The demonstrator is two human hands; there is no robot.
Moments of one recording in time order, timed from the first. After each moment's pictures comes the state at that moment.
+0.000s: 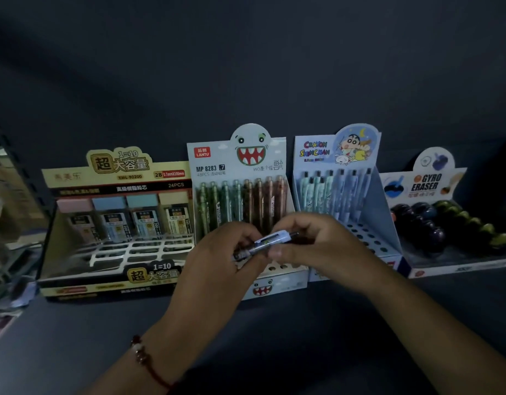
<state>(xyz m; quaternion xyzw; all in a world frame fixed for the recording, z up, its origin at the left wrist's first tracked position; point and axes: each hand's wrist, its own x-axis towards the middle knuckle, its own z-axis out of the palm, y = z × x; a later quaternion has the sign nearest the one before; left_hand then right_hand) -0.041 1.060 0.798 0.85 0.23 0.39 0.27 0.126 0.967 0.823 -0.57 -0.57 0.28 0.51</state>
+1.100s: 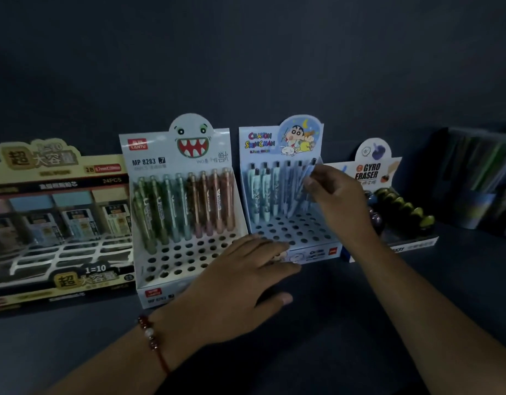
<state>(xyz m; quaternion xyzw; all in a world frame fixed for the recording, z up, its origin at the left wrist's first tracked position) 0.023 1.035 0.770 0.98 0.00 0.17 -0.03 0.238 0.954 0.803 -0.69 -0.41 -0.05 0.60</state>
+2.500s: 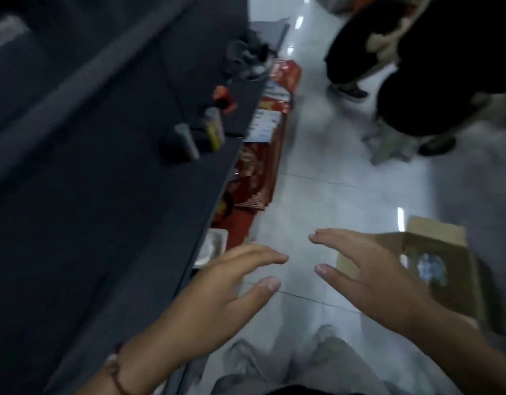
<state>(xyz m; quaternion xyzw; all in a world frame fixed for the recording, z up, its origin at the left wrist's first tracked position) -0.054 0.691 0.641 0.85 -0.30 -0.16 0.41 -0.097 0.438 0.610 -0.94 -0.04 0.04 0.34</state>
